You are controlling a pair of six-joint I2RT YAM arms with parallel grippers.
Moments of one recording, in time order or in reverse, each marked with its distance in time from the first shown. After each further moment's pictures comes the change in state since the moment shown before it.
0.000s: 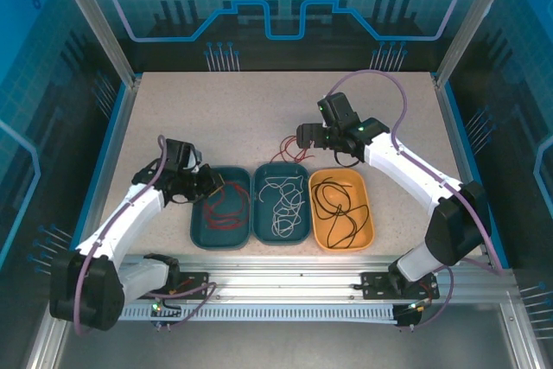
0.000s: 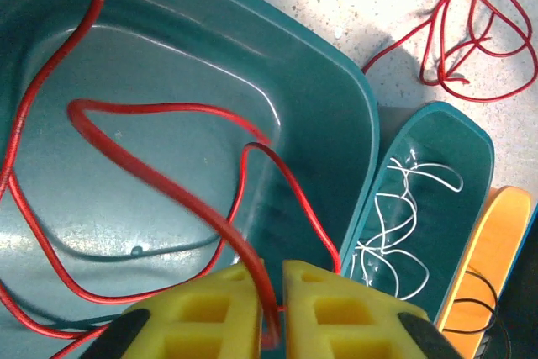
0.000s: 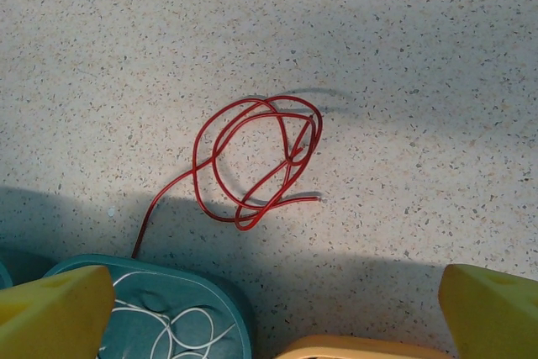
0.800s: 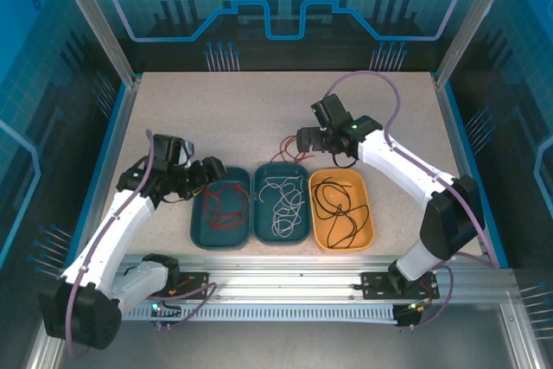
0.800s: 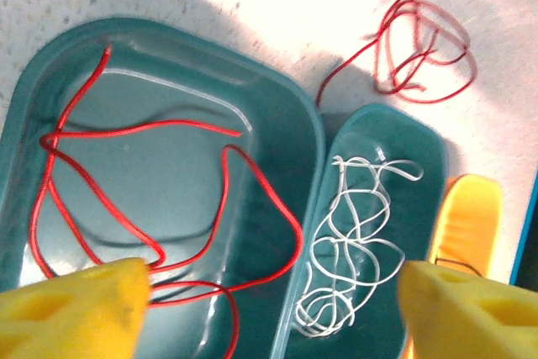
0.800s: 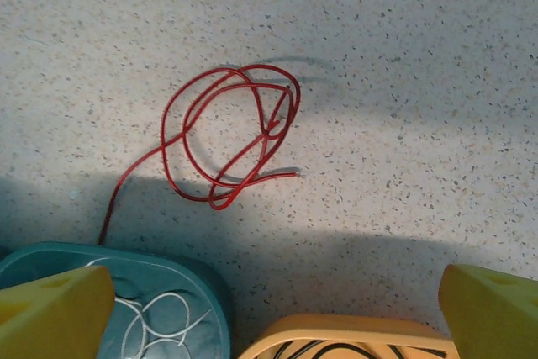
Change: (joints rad) left arm 0.005 -0.132 0.121 -0.160 -0.055 0.061; right arm 0.020 0.056 0.038 -0.088 0.055 0.015
